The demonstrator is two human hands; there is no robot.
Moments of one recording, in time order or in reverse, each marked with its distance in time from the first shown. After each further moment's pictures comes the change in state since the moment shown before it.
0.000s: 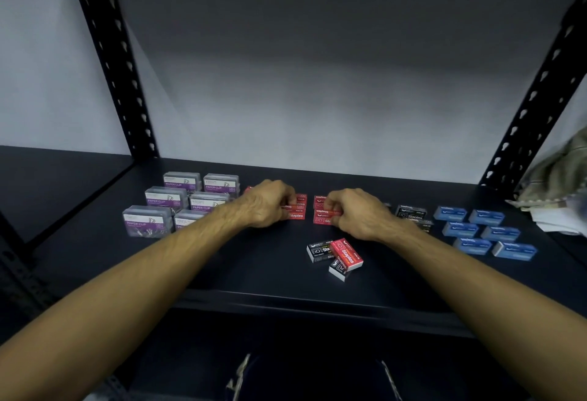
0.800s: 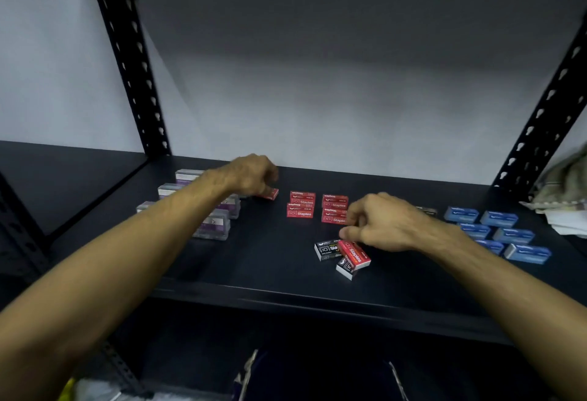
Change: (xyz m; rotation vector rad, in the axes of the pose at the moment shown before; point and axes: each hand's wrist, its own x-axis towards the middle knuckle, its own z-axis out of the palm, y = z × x) left_hand 0.014 -0.046 -0.044 0.145 -0.052 -0.132; right_hand -0.038 -0.005 -0.029 -0.051 -0.129 -0.040
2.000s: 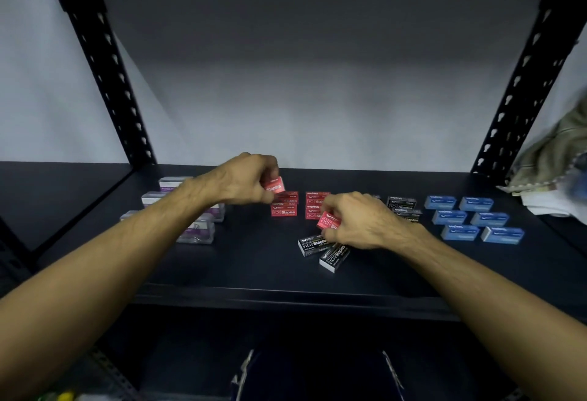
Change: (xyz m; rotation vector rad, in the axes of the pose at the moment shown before) left_hand -0.036 0.046 -0.015 -0.067 0.124 0.207; right_hand -0.002 -0.001 0.019 -0.001 0.162 -0.083
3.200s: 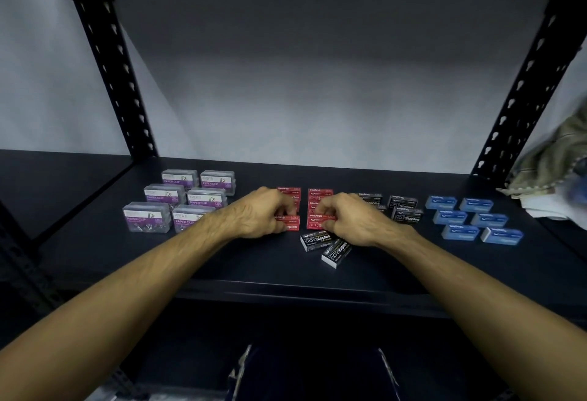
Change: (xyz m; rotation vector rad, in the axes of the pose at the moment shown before) left_hand -0.020 0.012 0.055 -0.037 -0.131 0.036; right_hand 0.013 0.005 0.019 0.263 -0.066 0.038
